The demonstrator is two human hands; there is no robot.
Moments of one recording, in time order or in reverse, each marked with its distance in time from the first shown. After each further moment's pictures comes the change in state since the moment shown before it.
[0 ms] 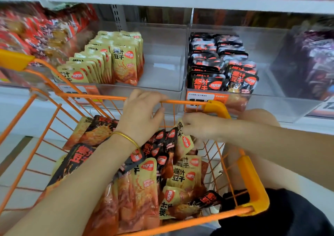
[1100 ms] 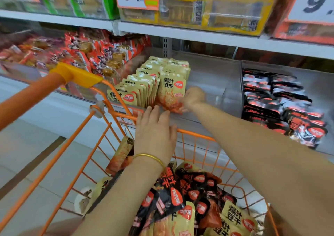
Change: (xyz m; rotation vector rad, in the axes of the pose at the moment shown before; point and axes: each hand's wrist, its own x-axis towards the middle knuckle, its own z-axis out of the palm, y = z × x) left_hand 0.007 -0.044 -0.023 0.333 -0.012 -0.433; right_hand 0.193 -0.098 -0.045 0.387 0.498 0.050
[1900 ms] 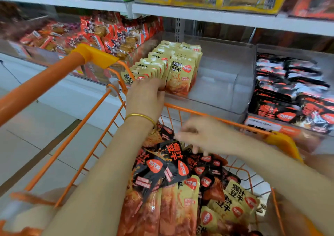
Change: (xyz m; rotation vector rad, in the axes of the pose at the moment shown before) left_hand 0.024 -0.035 -0.031 -0.126 0.212 -0.019; right_hand -0.170 0.016 -0.027 -0.270 -0.583 -0.310
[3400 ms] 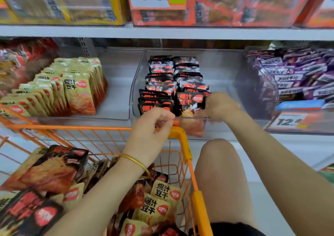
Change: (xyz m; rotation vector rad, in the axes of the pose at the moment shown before) left_hand -0.071 0.204 0.075 -0.744 -0.324 0.222; right_hand -0.107 0.196 -0.143 -0.328 0.509 0.666
